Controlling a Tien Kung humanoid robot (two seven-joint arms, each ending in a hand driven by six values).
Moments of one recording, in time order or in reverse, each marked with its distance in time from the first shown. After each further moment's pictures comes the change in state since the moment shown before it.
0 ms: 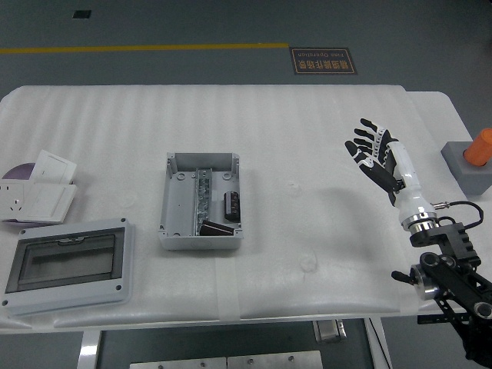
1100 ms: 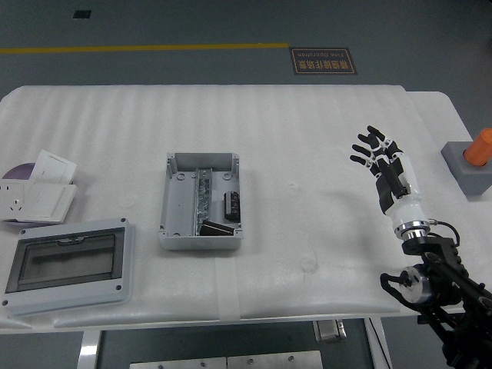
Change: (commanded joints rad) left arm 0.032 0.026 0.008 0.002 -0.032 -0.003 -0.009; right arm 0.007 0.013 -0.039 -0.046 0.367 0.064 0.068
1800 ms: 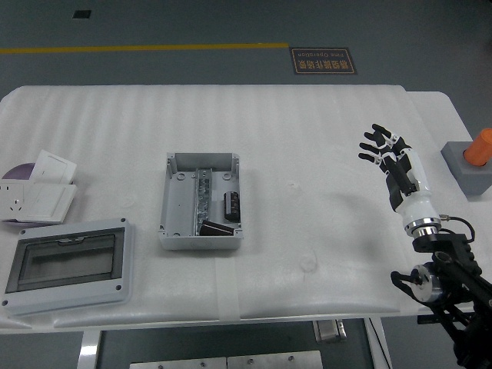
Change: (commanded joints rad) left arm -0.016 -0.002 0.022 0.002 -0.046 0.001 -0.010; right arm -0.023 -0.005 0.072 0.033 -0.104 -0.013 -0.056
